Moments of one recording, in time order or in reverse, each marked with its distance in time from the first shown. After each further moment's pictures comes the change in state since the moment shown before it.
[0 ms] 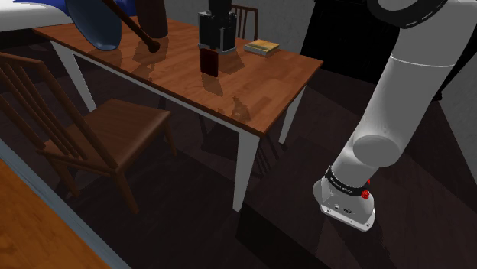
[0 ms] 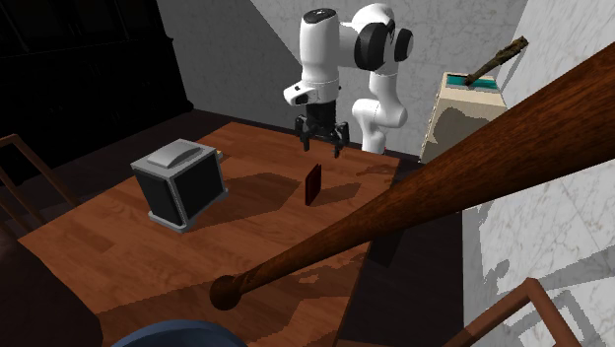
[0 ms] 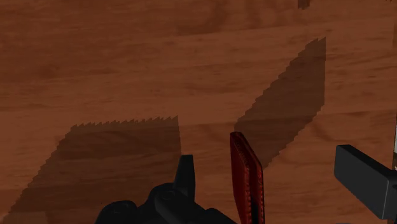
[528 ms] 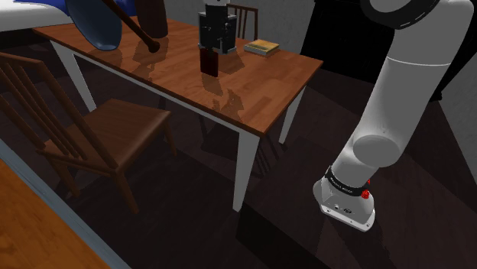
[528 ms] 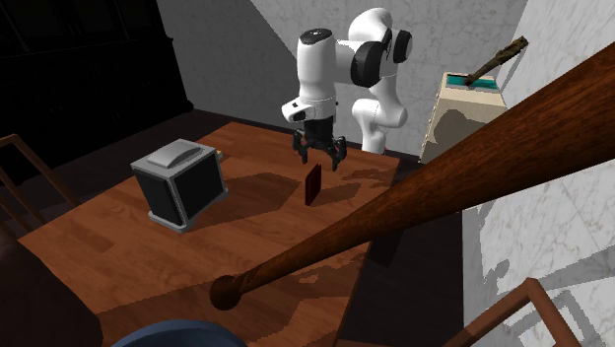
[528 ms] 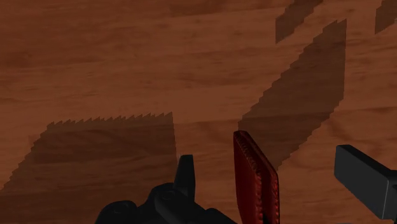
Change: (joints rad) arm 0.000 0.032 0.001 -0.049 0.003 0.078 -0.002
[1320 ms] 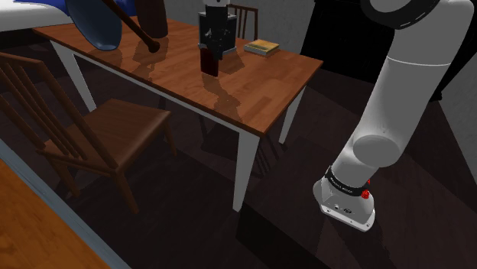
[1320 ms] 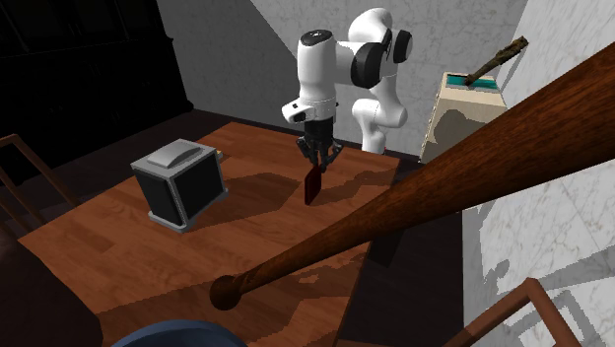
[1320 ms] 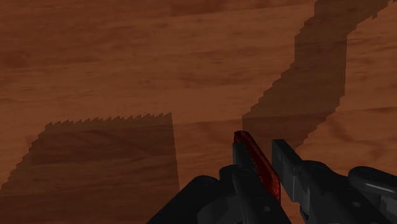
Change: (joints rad) arm 0.001 -0.001 0.000 -0.006 0.000 0.007 0.001
